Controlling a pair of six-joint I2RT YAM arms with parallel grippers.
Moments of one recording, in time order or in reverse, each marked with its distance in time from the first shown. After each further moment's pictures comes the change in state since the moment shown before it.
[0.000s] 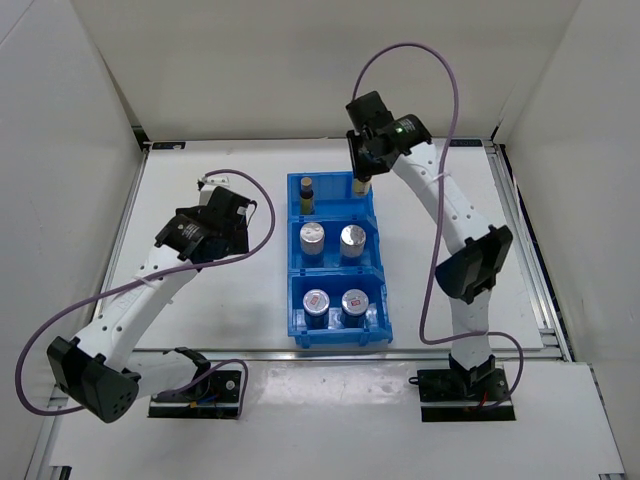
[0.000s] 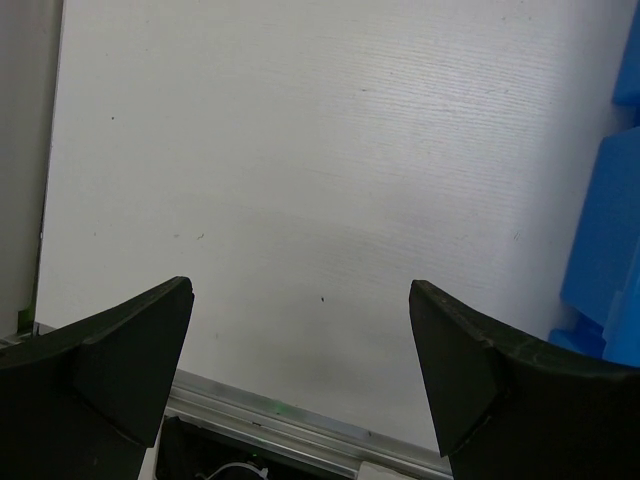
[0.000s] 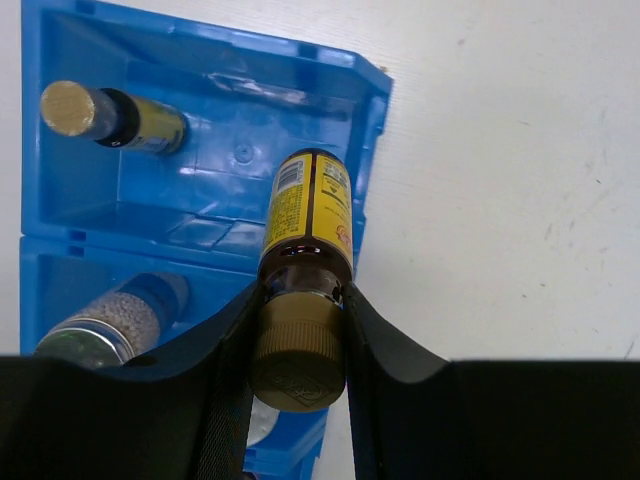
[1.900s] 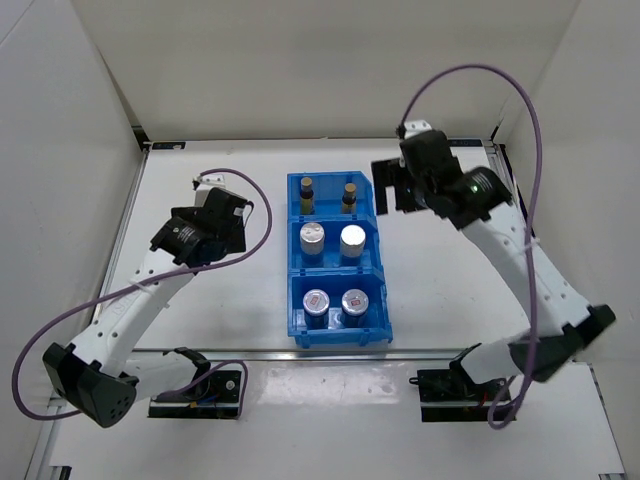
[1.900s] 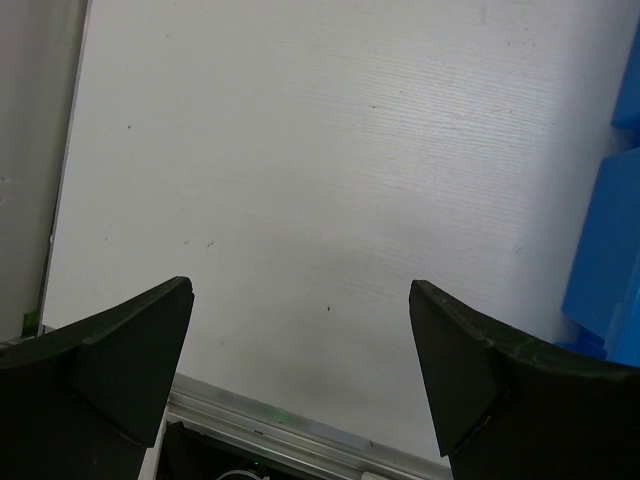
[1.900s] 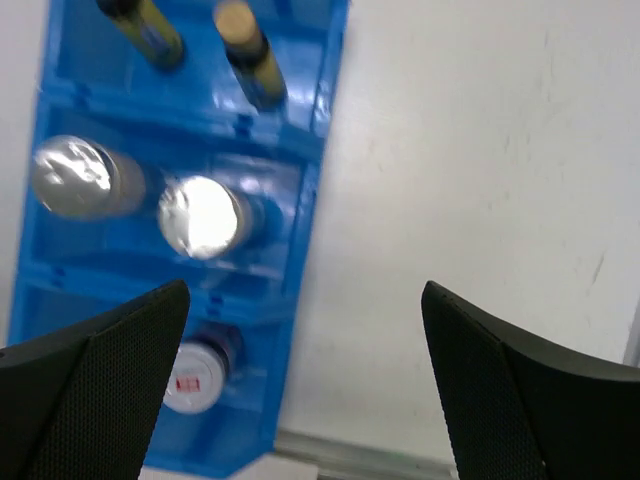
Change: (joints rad) left arm 0.000 -0.028 0.000 0.007 -0.032 0.000; right arm 0.045 -0.577 -0.536 0.134 0.018 0.006
